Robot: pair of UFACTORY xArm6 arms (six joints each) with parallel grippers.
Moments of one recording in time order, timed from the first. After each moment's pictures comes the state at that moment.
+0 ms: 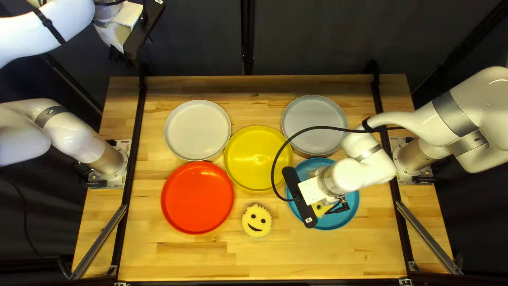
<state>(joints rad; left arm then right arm) 0.94 -0.74 -0.77 -0.08 1.43 1.36 0.33 0.00 -0.67 -0.22 0.68 0.15</state>
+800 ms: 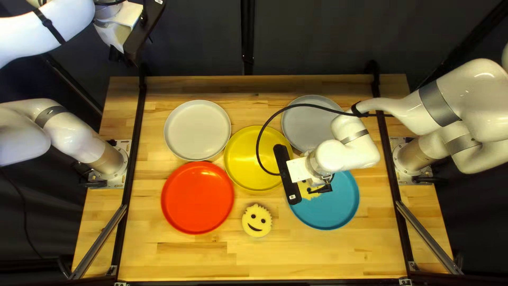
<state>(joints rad) 0.94 -0.74 -0.77 -0.08 1.43 1.36 0.33 0.00 -0.66 -0.24 0.73 0.20</state>
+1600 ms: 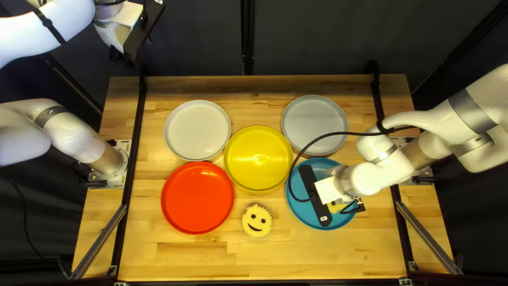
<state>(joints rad) 0.94 -0.74 -0.77 -0.08 1.43 1.36 0.43 -0.24 -0.40 -0.34 0.67 0.36</state>
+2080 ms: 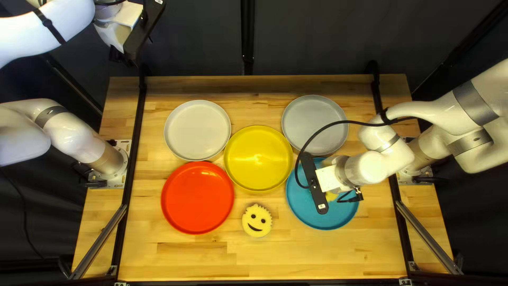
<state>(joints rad) 0.94 -0.74 -0.77 -0.08 1.43 1.36 0.22 -0.15 -0.42 -0.49 0.46 0.31</state>
